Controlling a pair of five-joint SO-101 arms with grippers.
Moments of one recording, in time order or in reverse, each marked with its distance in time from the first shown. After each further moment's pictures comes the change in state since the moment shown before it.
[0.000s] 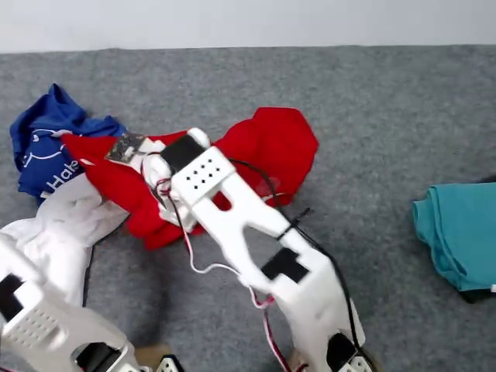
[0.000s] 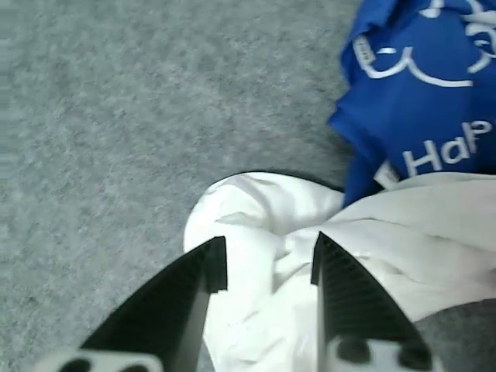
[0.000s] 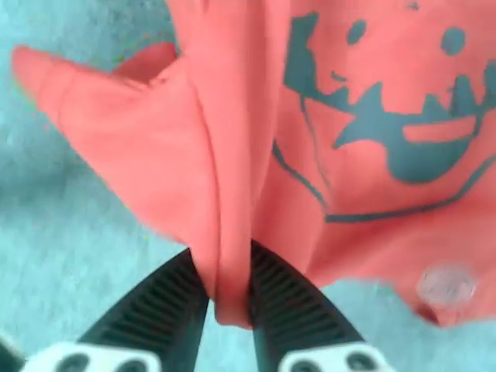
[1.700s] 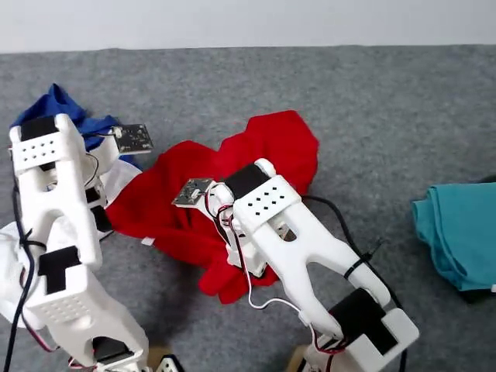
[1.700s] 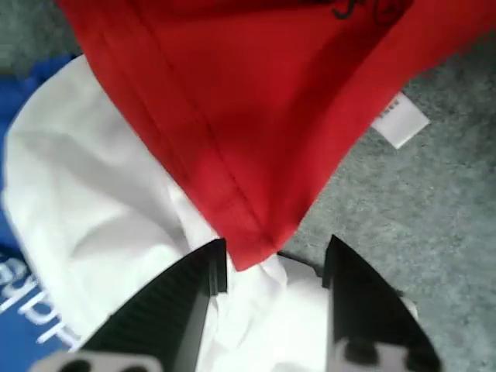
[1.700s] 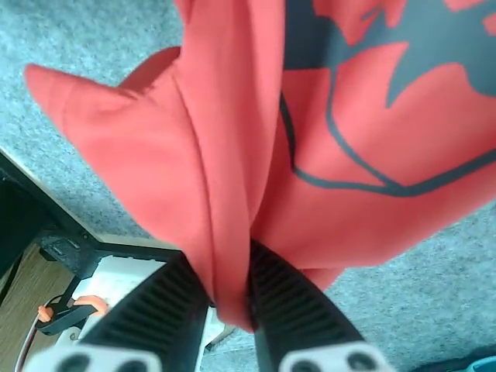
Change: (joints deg) left arm 30.3 0.0 27.0 -0.3 -66.8; right arm 7.3 -31.6 48.4 -0.4 5.8
